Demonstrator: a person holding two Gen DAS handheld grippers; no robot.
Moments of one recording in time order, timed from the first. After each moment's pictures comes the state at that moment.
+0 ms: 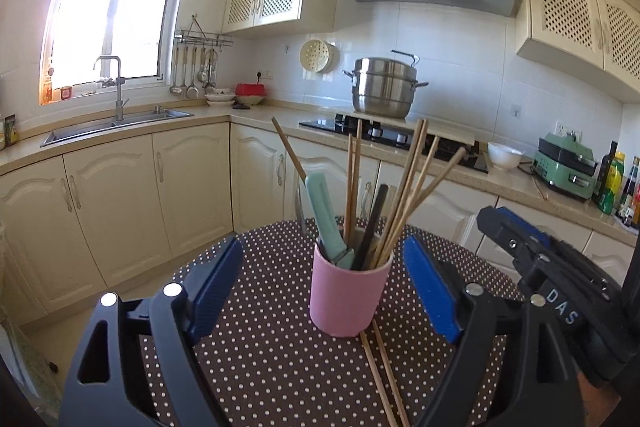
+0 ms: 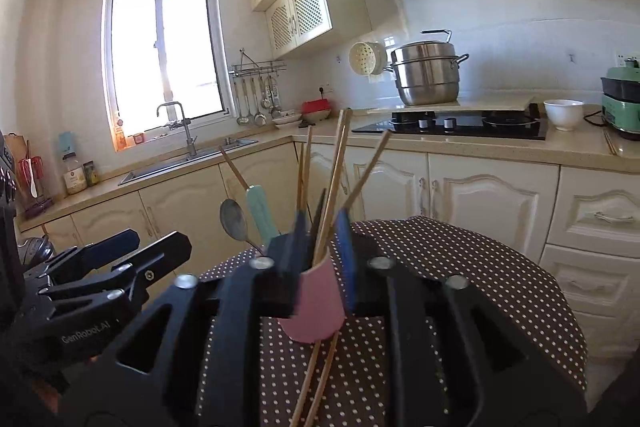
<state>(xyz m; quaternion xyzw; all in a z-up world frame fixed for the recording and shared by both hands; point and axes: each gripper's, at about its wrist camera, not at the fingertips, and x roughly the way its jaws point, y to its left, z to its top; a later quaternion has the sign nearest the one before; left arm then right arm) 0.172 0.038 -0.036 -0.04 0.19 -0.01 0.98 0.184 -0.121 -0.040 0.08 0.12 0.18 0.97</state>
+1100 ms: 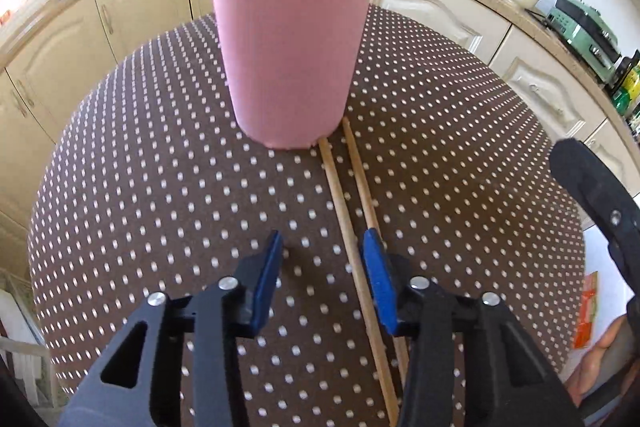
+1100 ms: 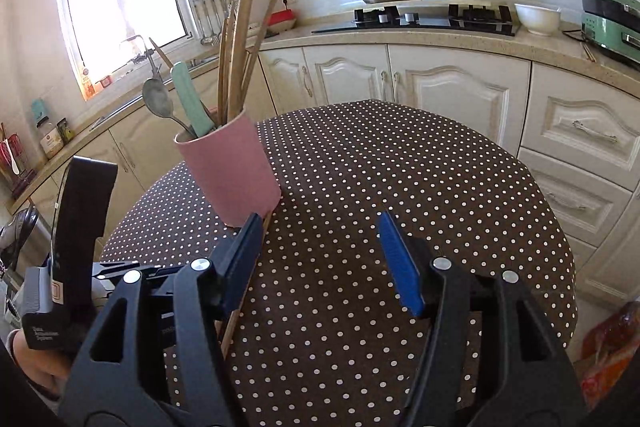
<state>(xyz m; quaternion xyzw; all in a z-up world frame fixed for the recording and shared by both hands) 0.252 -0.015 -0.174 -0.02 0.50 -0.05 0.86 0.195 -0.161 -0.115 0.08 0.29 0.15 0.94</state>
